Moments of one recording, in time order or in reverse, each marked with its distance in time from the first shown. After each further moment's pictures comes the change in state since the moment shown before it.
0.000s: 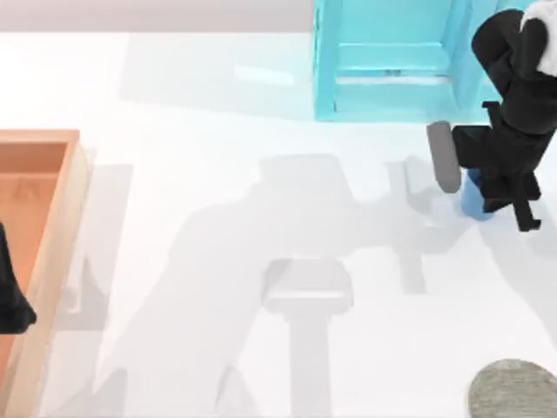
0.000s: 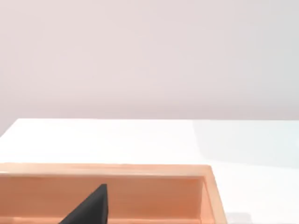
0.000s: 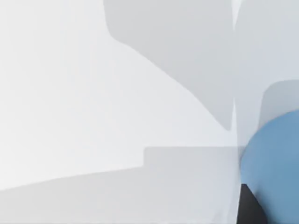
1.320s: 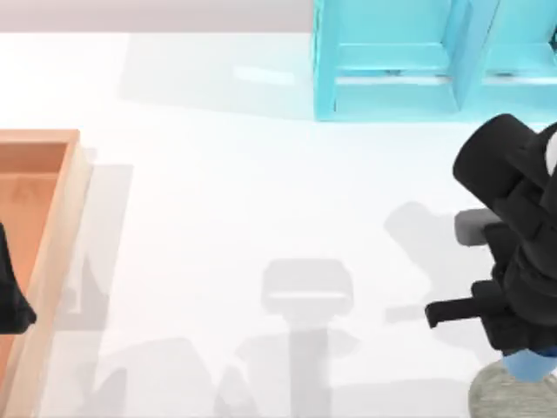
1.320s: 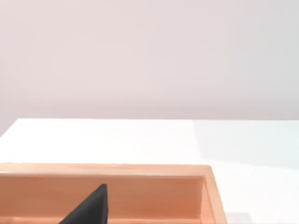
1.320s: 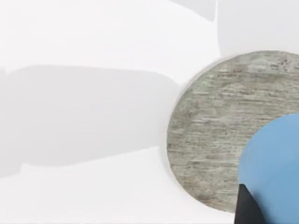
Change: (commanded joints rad) left arm 0.000 0.000 0.000 0.000 0.000 0.000; right arm 0.370 -0.675 -0.606 -0.117 0.004 1.800
